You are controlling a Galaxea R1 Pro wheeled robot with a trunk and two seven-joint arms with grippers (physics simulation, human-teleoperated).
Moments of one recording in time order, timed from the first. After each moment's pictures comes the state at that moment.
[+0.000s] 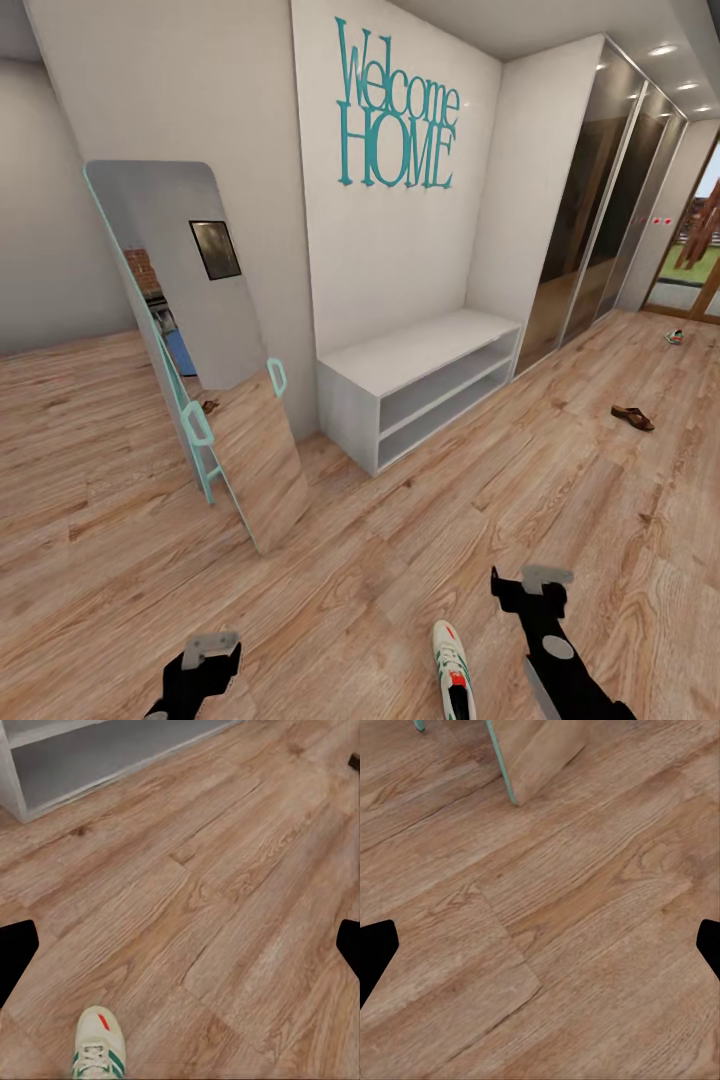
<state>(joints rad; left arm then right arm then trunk) -0.37 0.06 0.01 -0.35 0.09 -0.24 0.00 -0.33 -0.07 0.01 -0.79 0.00 -0.06 -0.22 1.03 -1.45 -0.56</state>
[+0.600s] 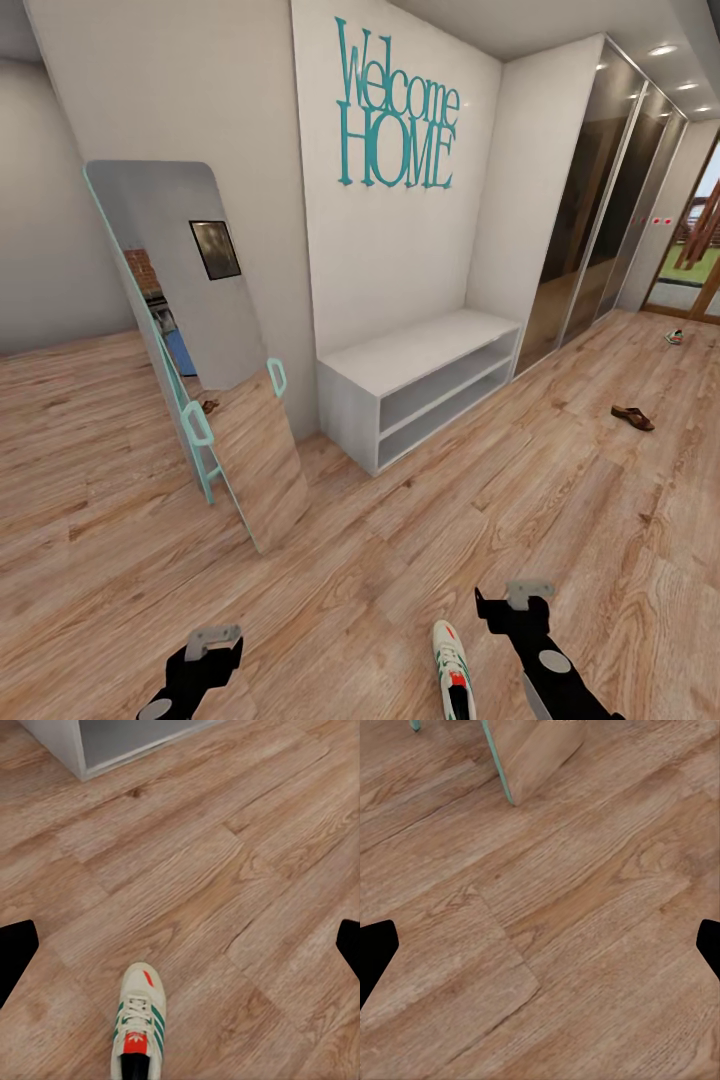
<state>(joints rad) -0.38 0.06 0.01 -0.36 0.08 -0.19 0.00 -0.33 -0.07 0.04 -0.70 0.00 -0.06 -0.08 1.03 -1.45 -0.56</state>
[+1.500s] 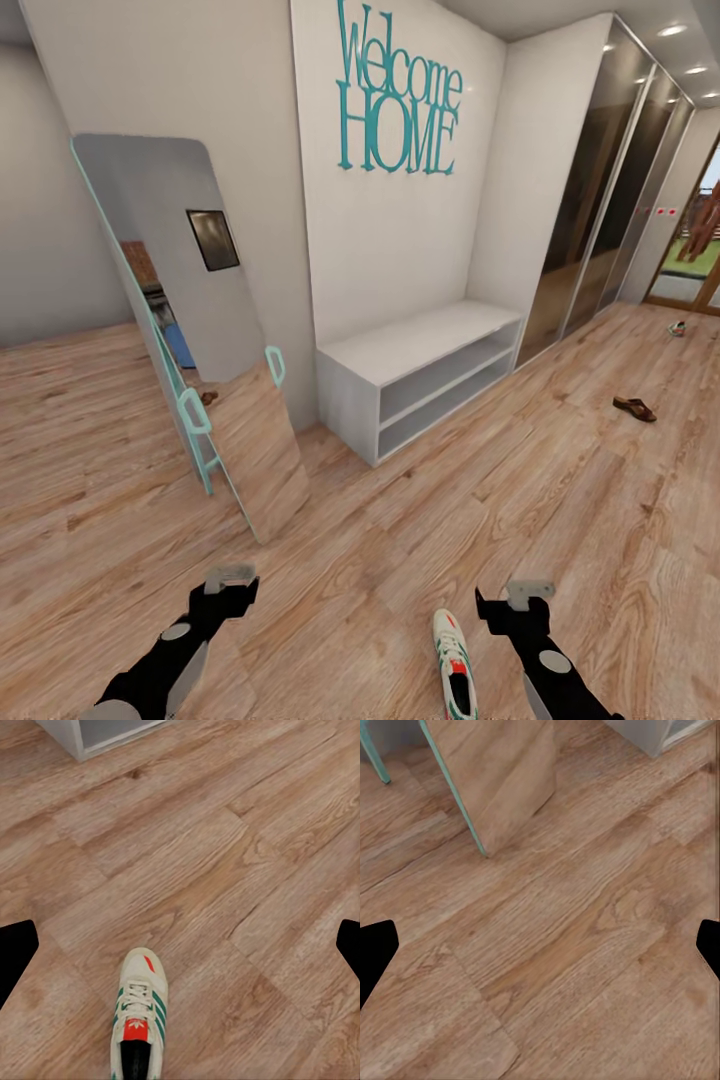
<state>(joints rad) -0.51 0.06 0.01 -0.42 0.06 -0.10 -0.05 -0.34 -0.07 0.04 -0.70 -0.01 -0.05 -0.08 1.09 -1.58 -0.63</state>
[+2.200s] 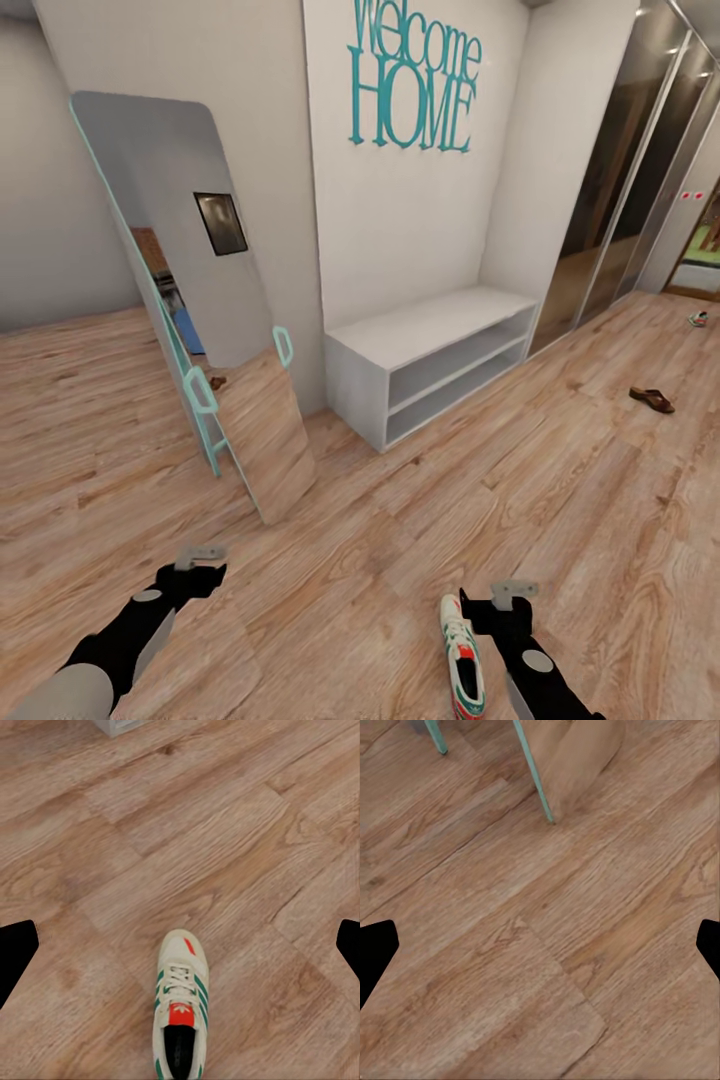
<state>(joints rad) -0.59 0.17 0.00 -0.42 -0.01 0.04 -0.07 -0.34 -0.02 0.04 -0.70 0.00 -0.05 -0.08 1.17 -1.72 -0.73</state>
